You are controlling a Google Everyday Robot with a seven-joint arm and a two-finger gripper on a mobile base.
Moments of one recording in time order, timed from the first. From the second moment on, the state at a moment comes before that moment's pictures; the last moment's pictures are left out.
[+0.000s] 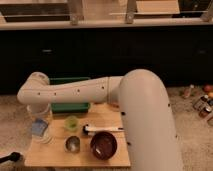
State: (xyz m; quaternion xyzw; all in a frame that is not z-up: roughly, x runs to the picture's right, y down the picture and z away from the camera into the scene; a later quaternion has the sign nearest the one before) arm -0.321 0.155 0.714 -0.18 -0.31 -0.57 0.74
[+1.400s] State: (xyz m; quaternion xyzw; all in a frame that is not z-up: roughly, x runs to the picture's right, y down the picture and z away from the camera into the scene) arm -0.328 0.178 0.702 -0.27 -0.36 -0.56 0.69
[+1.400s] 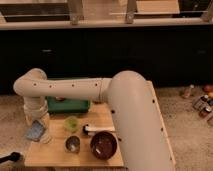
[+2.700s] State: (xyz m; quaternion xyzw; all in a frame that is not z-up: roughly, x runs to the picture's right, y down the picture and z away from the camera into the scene) arm -0.327 0.181 0.706 -0.28 -0.37 -0.56 0.69
